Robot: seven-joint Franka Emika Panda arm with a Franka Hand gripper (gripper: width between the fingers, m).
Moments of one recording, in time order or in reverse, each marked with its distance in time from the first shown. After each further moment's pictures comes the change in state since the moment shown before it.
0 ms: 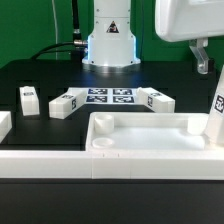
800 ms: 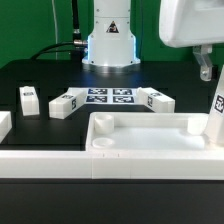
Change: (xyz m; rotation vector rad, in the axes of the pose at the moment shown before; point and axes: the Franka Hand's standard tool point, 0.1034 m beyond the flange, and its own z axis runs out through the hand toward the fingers) arm 0.005 0.007 0.010 -0.024 0.012 -0.052
